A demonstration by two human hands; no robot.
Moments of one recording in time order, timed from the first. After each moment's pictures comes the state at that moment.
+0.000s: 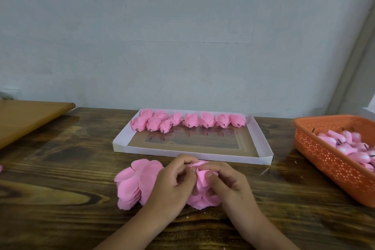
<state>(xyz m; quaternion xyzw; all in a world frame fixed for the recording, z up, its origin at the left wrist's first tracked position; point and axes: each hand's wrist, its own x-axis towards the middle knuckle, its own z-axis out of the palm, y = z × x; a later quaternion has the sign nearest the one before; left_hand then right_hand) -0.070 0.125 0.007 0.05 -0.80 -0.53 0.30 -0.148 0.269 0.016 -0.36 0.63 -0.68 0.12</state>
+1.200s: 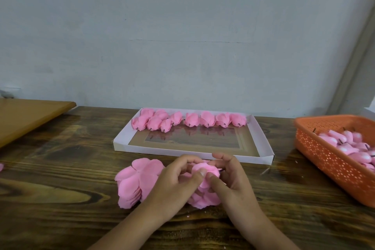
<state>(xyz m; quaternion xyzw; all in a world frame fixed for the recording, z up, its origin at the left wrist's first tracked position) -0.065 0.125 0.020 0.06 -0.77 -0.60 0.20 -0.147 0.268 0.010 -0.31 0.62 -0.70 0.14</state>
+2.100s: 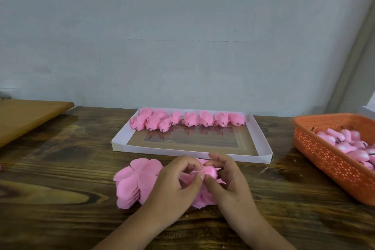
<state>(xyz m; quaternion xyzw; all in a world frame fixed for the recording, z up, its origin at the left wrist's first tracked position) -0.068 0.129 0.016 0.03 -0.84 -0.45 0.31 -0.147 0.266 0.006 -0.34 0.64 -0.68 0.10</state>
